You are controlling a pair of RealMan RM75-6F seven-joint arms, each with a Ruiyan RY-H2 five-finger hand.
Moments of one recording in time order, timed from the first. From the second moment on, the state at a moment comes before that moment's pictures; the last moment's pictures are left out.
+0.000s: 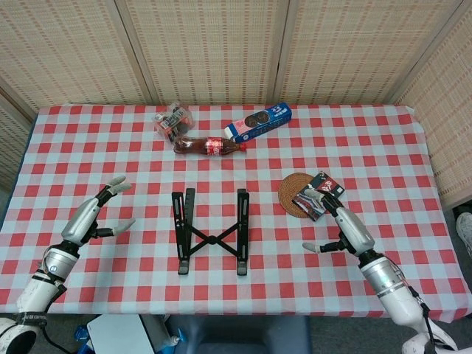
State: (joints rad) left arm -0.46 -1.14 -0.23 -1.68 1.39 0.99 -0.58; right arm 0.40 -1.17 0.19 -1.85 -1.38 1.02 0.49
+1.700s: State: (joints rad) left arm -0.64 -1.18 -0.12 -1.65 1.61 0.91 -1.37; right arm 0.65 -1.48 0.08 -1.57 -1.68 0.99 1.29
